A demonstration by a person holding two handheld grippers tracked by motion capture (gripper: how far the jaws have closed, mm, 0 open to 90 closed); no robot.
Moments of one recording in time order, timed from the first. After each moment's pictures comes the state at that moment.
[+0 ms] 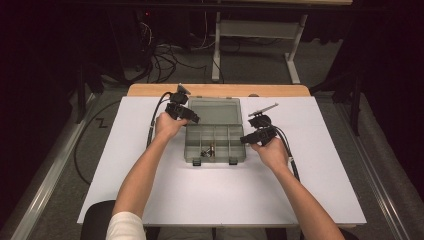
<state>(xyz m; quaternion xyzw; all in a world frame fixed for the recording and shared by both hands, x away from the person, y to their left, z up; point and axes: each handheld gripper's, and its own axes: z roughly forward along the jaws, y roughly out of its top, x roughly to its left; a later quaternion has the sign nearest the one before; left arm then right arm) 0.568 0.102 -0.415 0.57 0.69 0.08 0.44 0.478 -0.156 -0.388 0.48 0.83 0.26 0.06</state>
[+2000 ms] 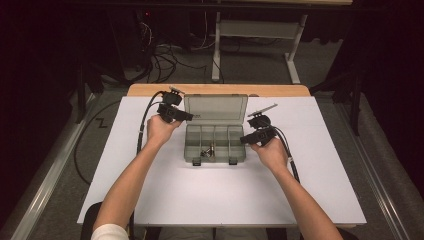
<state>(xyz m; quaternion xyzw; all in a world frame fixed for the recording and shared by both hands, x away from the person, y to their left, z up) 0.522 0.115 -0.383 0.58 0.63 0.11 0.51 0.477 -0.154 -0.388 0.48 0.83 0.26 0.07</state>
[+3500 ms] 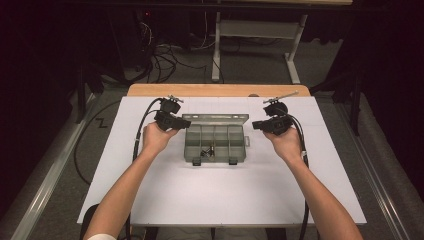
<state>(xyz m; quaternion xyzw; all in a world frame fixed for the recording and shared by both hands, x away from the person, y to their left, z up) 0.494 0.118 -0.390 0.60 0.60 0.12 0.51 0.475 -0.185 -0.336 0.46 0.82 0.33 0.11</state>
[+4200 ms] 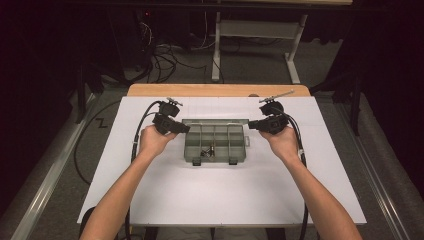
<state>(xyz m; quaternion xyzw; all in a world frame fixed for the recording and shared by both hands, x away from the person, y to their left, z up) 0.478 0.121 -0.387 0.61 0.61 0.10 0.49 0.477 -0.175 -0.337 0.44 0.83 0.33 0.10</state>
